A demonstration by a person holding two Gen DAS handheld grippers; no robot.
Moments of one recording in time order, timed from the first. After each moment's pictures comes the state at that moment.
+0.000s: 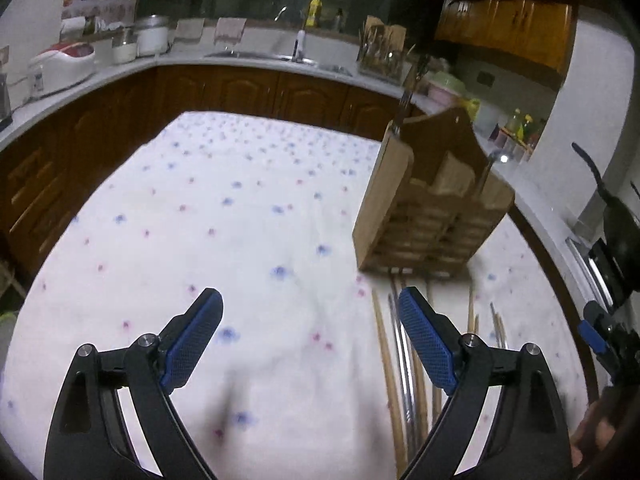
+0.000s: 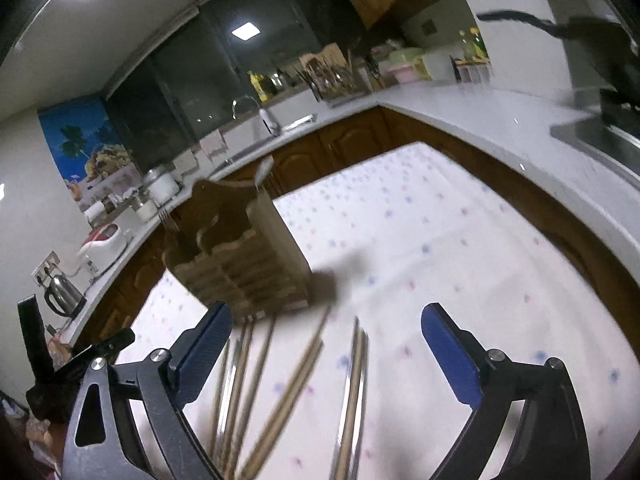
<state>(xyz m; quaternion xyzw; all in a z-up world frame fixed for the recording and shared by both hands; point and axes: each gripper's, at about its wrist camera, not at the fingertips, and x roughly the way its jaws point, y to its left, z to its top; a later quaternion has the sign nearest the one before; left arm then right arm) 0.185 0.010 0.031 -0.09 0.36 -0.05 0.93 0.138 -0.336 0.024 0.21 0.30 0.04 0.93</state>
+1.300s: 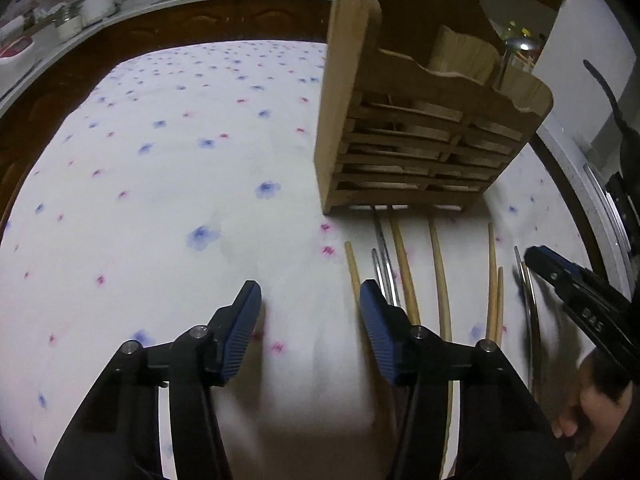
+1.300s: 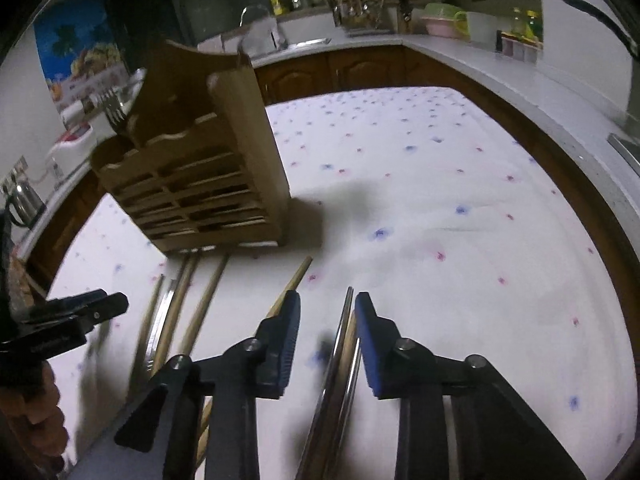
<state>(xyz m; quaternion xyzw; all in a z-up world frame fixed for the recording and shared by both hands) 0.250 -0.046 -0.021 -0.02 0.49 -0.09 0.87 0.217 -0.298 -0.034 0.08 0.43 0.05 0.90</state>
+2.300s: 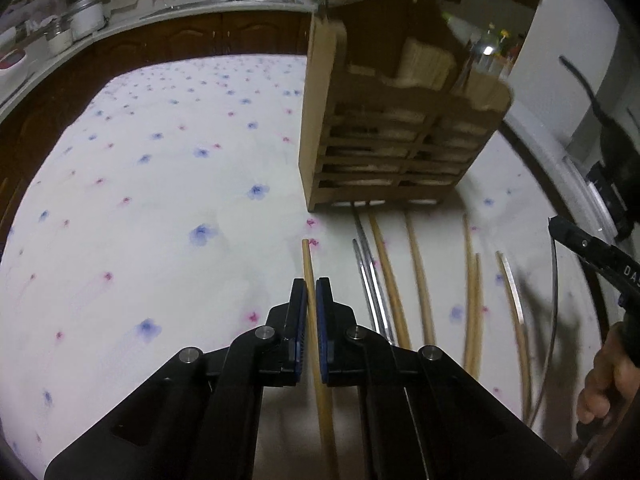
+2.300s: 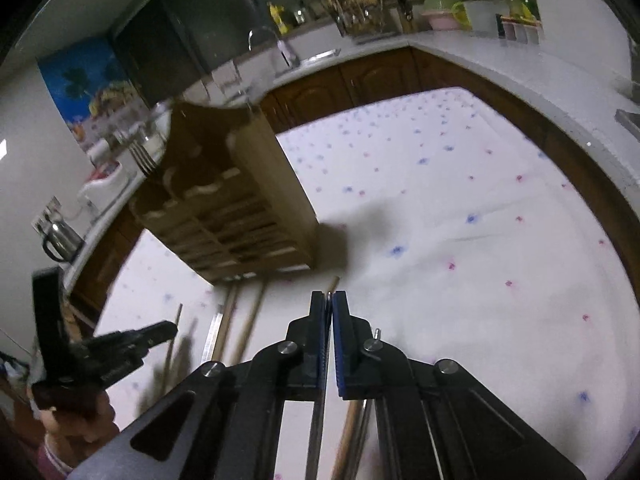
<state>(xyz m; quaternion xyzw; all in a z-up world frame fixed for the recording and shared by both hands) 0.223 -0.038 0.000 -0.02 0.46 -0.12 0.88 0.194 -0.319 0.001 0.17 0.40 0.11 0.90</state>
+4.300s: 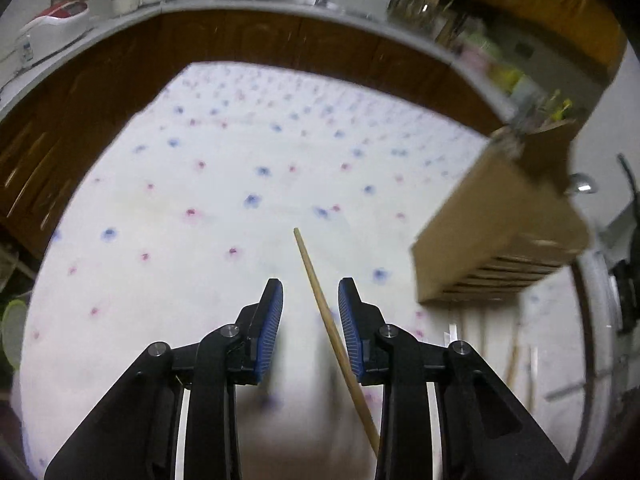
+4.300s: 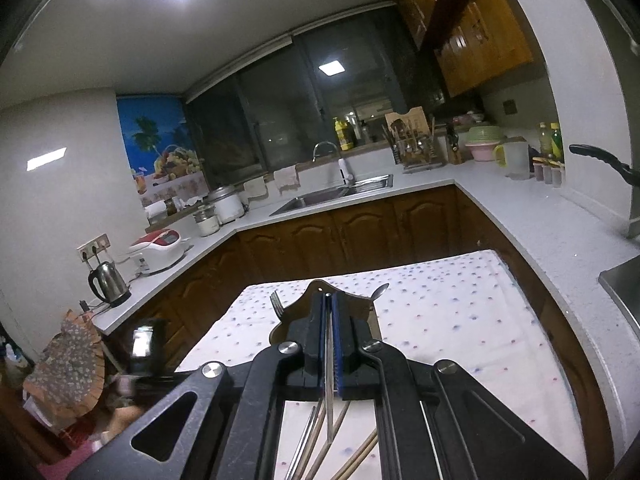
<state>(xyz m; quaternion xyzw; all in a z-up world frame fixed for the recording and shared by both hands) 0.298 0.042 0.002 -0.09 0.48 -0.02 0.87 0.135 -0.301 0.162 0.13 0.20 0.15 0.96</state>
